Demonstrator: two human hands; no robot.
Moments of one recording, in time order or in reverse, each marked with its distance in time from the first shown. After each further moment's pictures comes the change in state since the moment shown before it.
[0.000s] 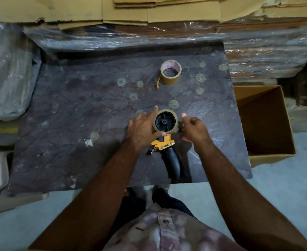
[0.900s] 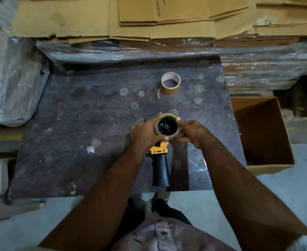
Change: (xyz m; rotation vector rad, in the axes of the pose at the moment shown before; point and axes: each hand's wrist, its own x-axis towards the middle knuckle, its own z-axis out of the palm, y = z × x) left_hand 0.006 0.018 -0.012 -0.128 0.016 -0.111; right_hand 0.026 -0.028 -0.004 0.151 -0.293 0.136
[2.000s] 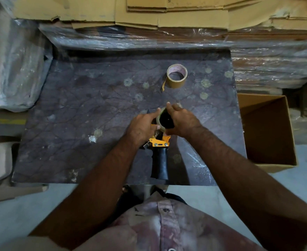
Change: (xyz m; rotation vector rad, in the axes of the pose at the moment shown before) left_hand 0.004 -0.017 -0.007 -0.008 -0.027 0.055; right_hand -0.021 -0.035 0.035 -1.402 -0.029 -0.567
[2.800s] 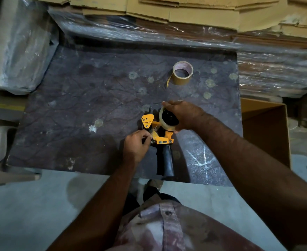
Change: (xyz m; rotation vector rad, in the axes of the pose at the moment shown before) left_hand -0.069 -0.037 0.069 -0.301 0.382 -0.102; right_hand -0.003 -0.008 -0.026 -0.318 -0.154 -0.174
